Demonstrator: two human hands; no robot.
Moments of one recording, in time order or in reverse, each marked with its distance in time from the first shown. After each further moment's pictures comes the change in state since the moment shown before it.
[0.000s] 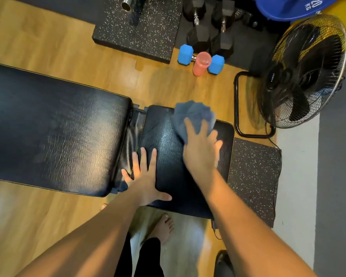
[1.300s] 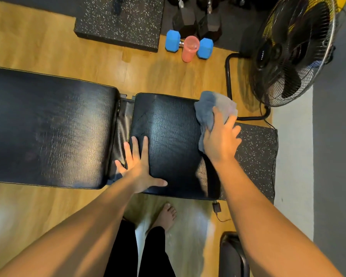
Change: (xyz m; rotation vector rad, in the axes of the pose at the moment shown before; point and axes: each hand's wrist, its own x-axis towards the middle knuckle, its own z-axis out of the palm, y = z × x) left_hand -0.003 0.002 -0.002 -0.037 0.013 -0.004; right_hand -0.008 0.072 0.009 0.153 -0.038 0.304
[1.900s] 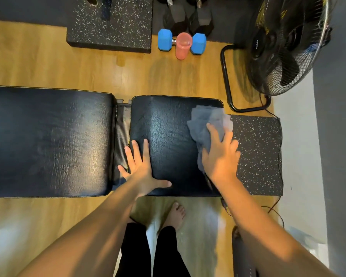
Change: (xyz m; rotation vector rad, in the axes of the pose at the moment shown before) left_hand 0.000 0.002 0.000 -0.016 0.009 0.032; right_hand -0.054 0.020 0.013 0.036 -0.020 -0.026
